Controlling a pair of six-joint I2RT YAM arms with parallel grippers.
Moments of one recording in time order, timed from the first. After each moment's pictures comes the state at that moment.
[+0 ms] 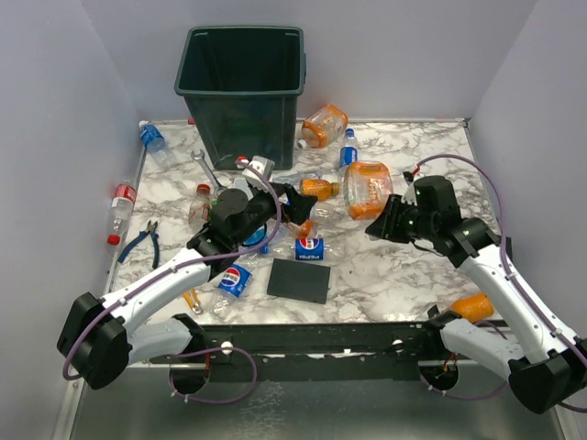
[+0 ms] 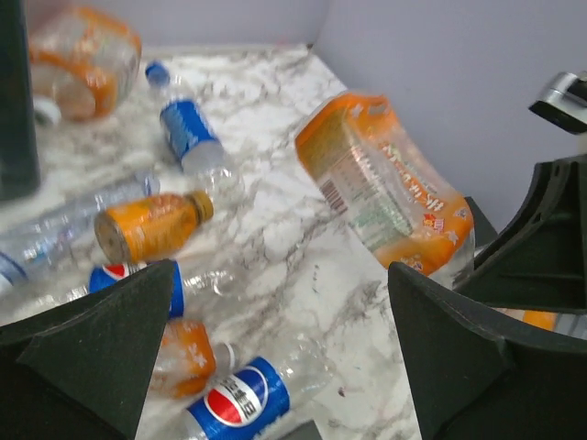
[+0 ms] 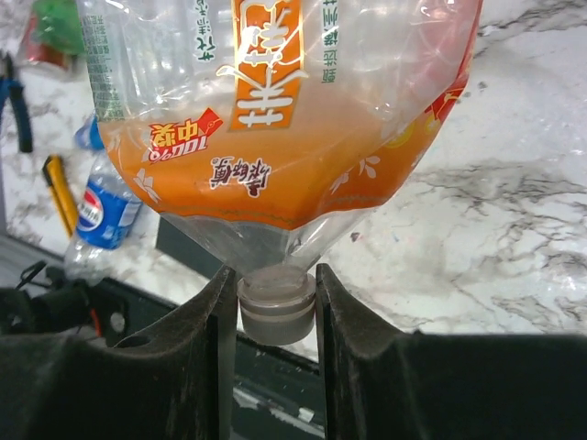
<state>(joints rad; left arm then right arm) -0.69 1.15 0.75 0.32 0.03 -0.45 0.41 0.99 0.93 -0.68 -0.15 0.53</state>
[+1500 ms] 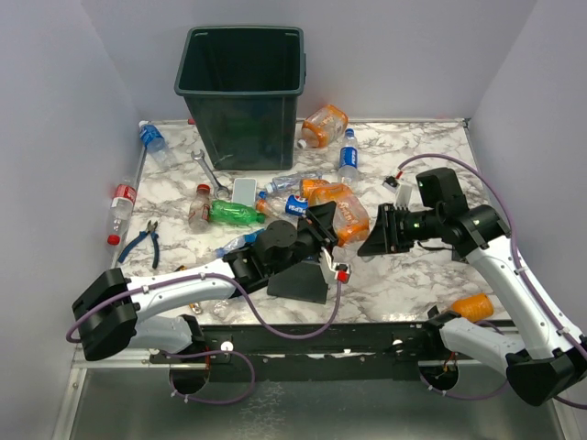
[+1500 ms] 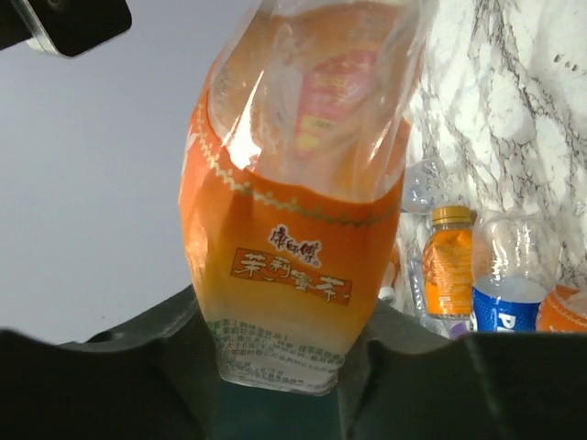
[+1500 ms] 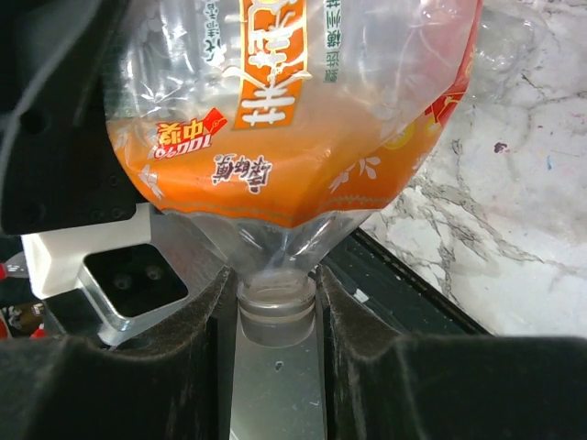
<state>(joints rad) -1.08 1.25 0.74 0.37 -0.07 1.45 0.41 1.03 1.14 -0.99 -0.63 0.35</state>
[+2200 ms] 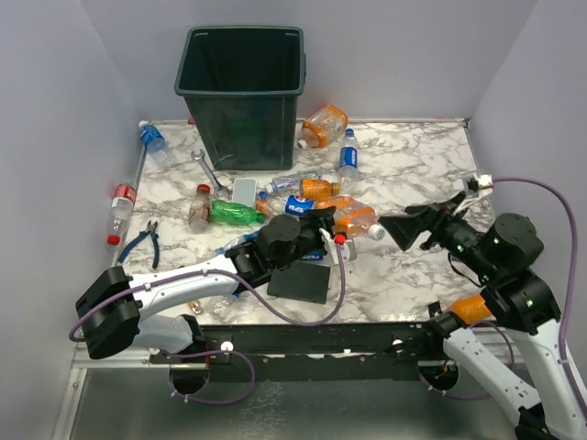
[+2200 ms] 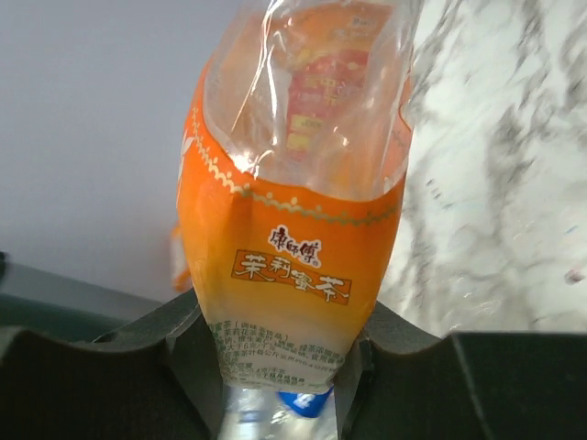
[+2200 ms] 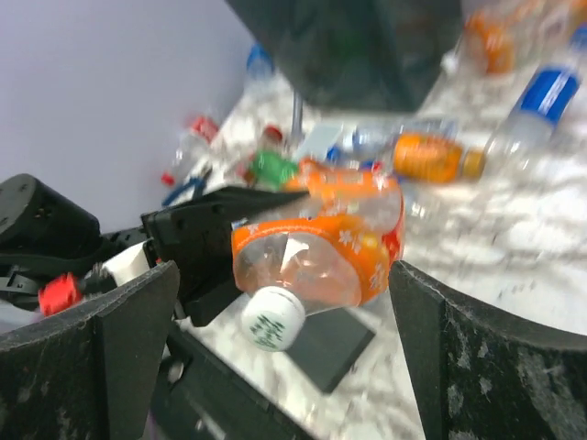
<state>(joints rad) -1.08 1.28 0.78 0.38 -0.11 0.90 0.41 0.62 1.01 -0.55 -0.29 0.47</state>
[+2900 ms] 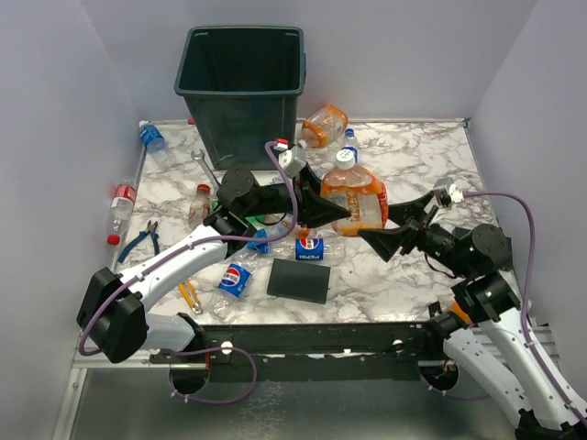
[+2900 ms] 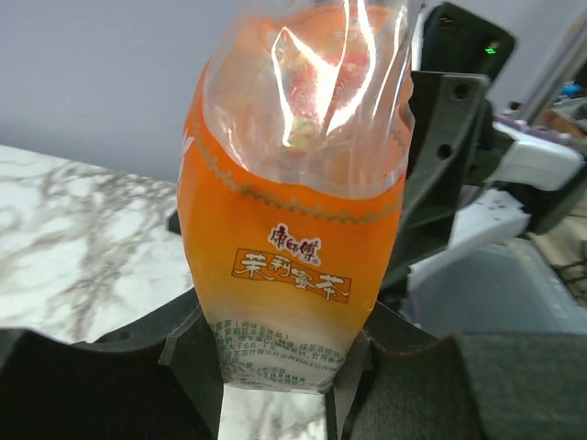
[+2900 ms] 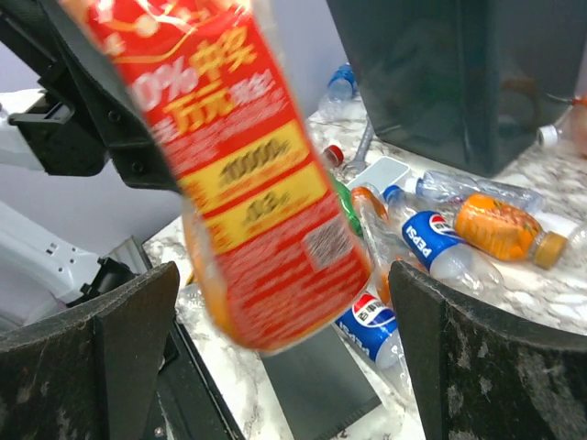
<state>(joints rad) -0.72 1.30 0.97 0.60 0.76 -0.43 0.41 0.52 0.65 -0.02 -0.47 0.41</state>
